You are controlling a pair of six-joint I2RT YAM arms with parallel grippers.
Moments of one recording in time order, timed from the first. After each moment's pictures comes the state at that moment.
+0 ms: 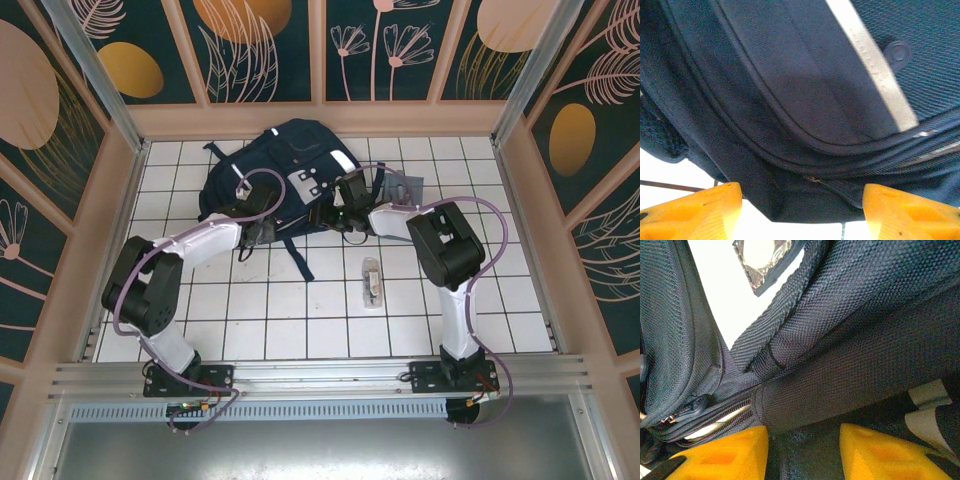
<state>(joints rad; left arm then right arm) -0.50 1.69 1.08 -0.48 -0.31 -0.56 0.55 2.09 1.27 0.02 -0.34 0.65</state>
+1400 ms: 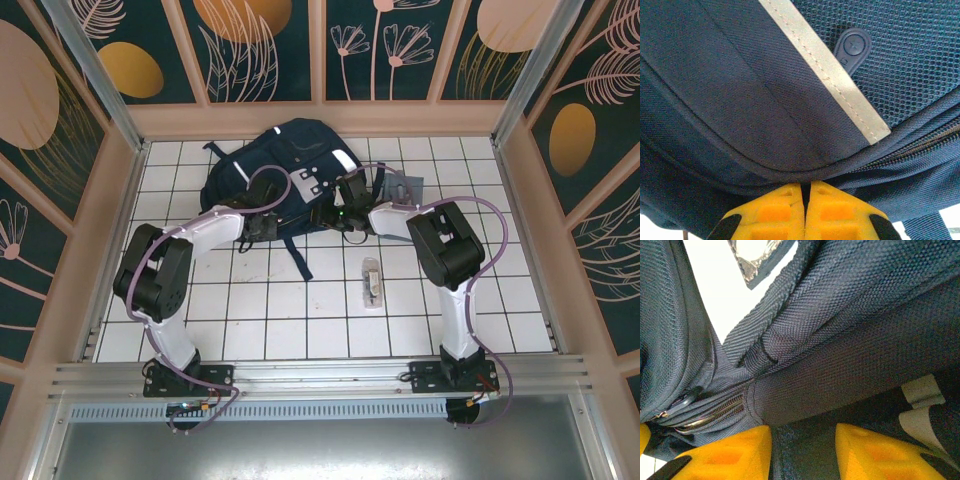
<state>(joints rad) -0.44 1.80 1.14 -0.45 -0.18 -0.35 0.55 2.09 1.28 0.00 -0.32 0.64</state>
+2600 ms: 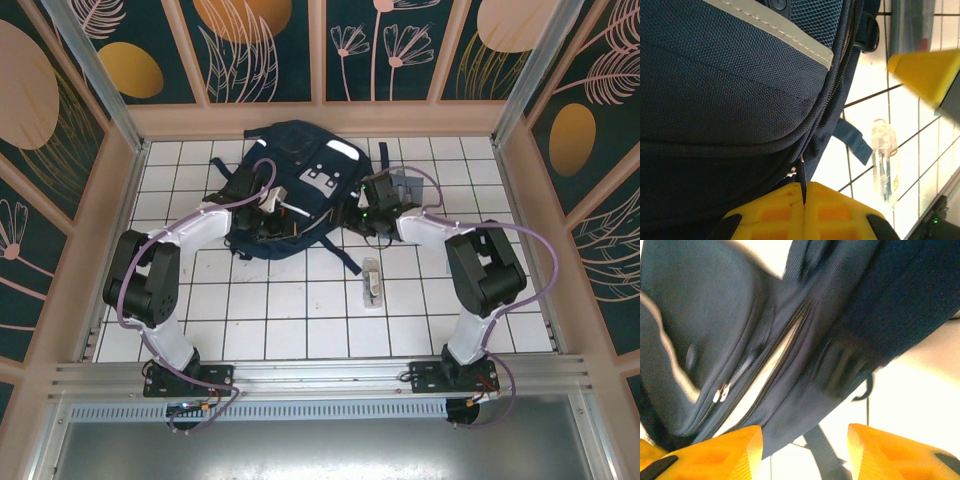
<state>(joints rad) -0.38 1.75 1.15 -0.44 0.57 -0.48 0.51 1.78 1.06 -0.09 -0.33 0.73</state>
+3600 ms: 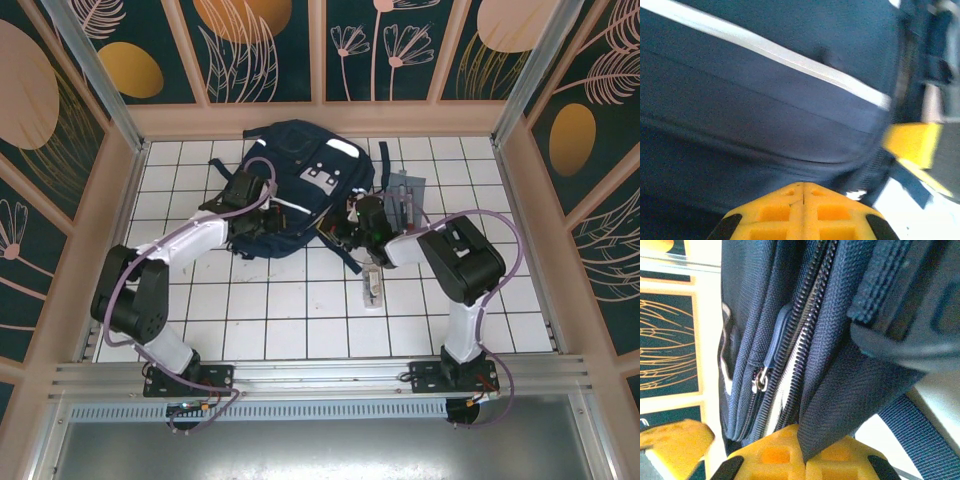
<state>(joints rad) -0.41 1.61 1.08 -0.38 0.14 -0.44 0.55 1.91 0.84 0.59 -0.43 1.17</state>
